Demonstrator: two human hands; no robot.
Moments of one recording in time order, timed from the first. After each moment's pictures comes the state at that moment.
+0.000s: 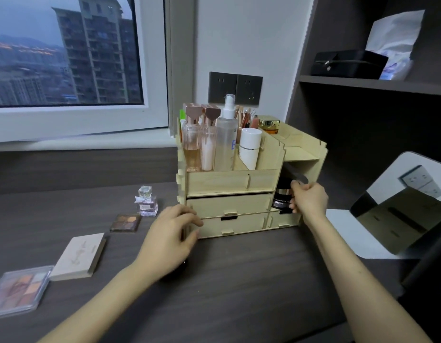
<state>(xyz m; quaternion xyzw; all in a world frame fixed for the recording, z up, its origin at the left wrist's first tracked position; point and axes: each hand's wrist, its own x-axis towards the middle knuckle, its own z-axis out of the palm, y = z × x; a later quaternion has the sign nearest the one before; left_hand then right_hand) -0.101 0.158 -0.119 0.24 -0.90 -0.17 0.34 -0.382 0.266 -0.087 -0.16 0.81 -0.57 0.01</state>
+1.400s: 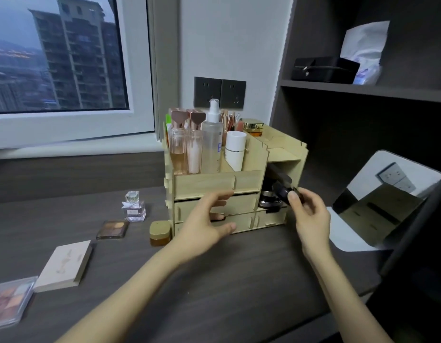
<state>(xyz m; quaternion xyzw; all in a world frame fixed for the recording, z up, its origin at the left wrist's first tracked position) -0.159 0.196 -0.089 0.12 -0.81 -0.47 0.33 -0.334 0.327 -0.100 -0.26 0.63 -0.73 -0.02</state>
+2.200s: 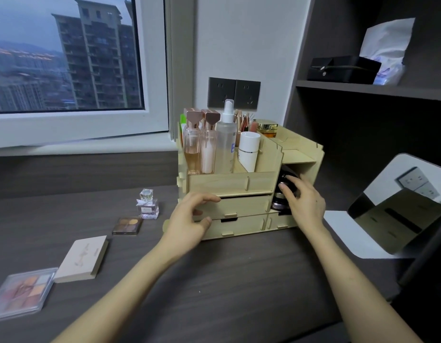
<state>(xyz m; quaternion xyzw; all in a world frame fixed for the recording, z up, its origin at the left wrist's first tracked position) -0.131 0.167 -0.098 0.18 -0.81 -0.38 0.40 -0.391 0.271 -0.107 -0.35 0.83 -0.39 -0.20</state>
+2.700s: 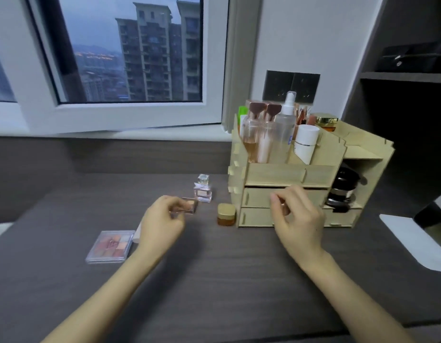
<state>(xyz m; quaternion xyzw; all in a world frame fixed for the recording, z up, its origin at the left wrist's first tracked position) -0.005 0.142 -0.116 0.44 -0.74 -0.26 0.44 -0.212 0.259 -0.100 -0.56 0.56 -0.50 -0.36</state>
